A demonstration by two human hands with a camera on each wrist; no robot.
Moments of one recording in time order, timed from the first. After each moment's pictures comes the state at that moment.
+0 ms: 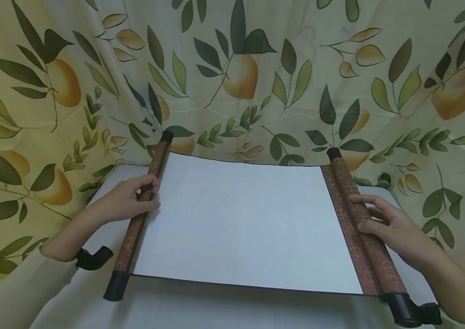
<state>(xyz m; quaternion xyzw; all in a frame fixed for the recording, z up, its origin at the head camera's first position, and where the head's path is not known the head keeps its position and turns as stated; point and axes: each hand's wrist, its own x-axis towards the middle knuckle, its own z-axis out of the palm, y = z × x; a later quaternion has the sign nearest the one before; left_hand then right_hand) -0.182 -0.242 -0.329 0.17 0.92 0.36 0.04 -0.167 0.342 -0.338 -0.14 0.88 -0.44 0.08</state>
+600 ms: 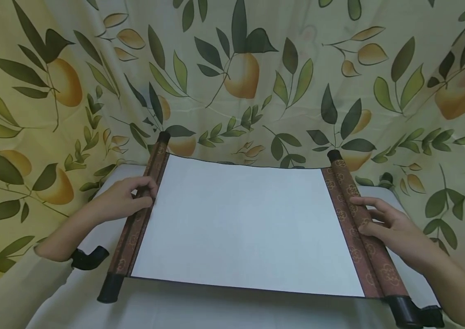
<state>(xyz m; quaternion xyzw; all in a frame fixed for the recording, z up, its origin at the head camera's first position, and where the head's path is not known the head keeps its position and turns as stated) -0.180 -0.250 -0.326 0.18 0.92 0.35 0.04 -0.166 0.344 -0.342 -0.13 0.89 -0.42 0.08</state>
